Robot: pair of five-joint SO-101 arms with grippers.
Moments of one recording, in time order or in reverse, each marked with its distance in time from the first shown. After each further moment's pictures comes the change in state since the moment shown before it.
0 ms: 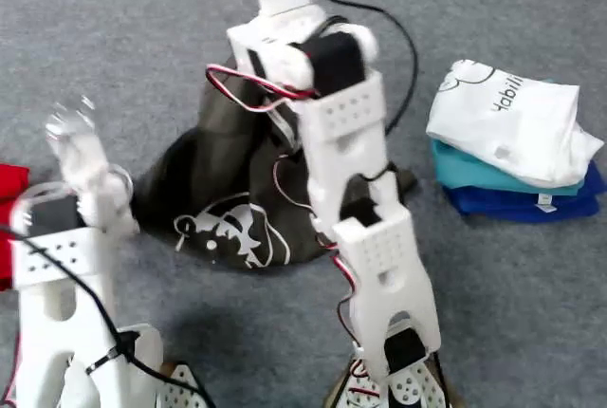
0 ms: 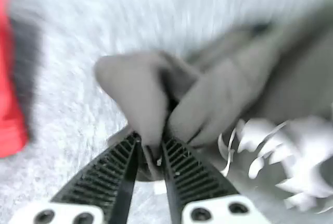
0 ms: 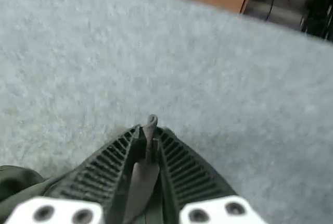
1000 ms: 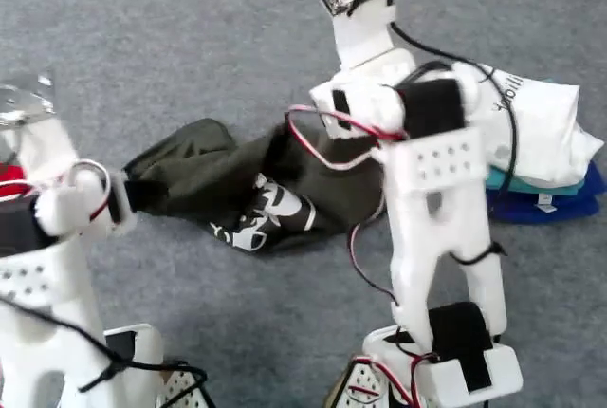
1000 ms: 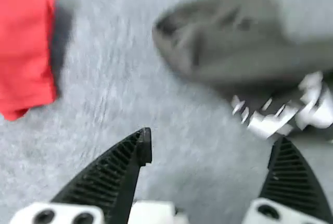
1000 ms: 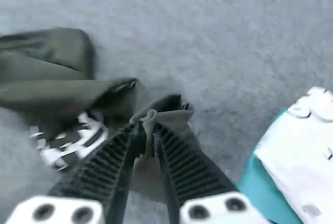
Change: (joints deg) left arm 0.0 -0.2 -17.4 26.6 -3.3; right arm 12.1 -49.9 83.2 -18.0 15.8
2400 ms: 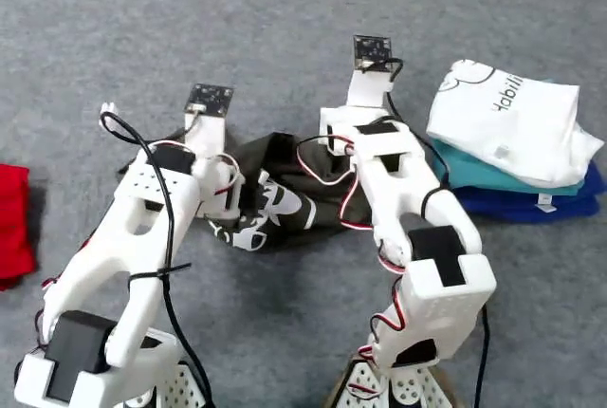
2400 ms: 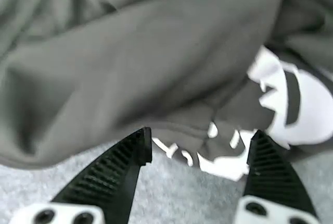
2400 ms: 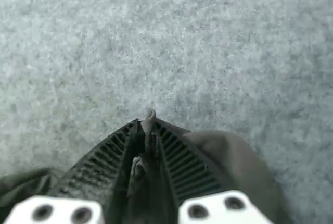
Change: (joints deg) left arm 26.5 30.2 16.2 -42.3 5.1; right arm 5.5 25.6 35.0 -60.4 -23.3
